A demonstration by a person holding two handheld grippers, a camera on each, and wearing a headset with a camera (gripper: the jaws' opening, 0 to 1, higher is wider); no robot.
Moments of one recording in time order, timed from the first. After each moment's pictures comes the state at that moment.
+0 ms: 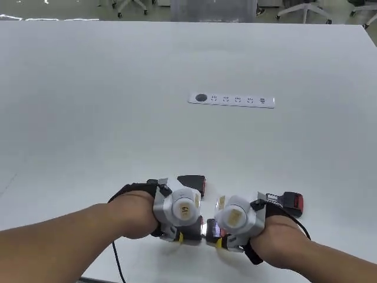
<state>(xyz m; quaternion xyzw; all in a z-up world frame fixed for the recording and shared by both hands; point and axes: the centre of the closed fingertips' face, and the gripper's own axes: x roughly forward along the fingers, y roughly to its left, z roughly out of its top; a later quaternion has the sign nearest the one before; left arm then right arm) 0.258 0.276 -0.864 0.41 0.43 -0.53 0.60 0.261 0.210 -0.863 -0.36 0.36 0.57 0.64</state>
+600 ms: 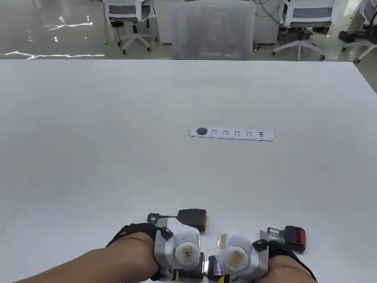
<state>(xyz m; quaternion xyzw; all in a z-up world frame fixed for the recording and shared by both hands) 0.256 0.295 -0.842 0.44 0.44 -0.48 0.62 0.257 0.209 -0.839 -0.37 0.34 0.56 0.66</state>
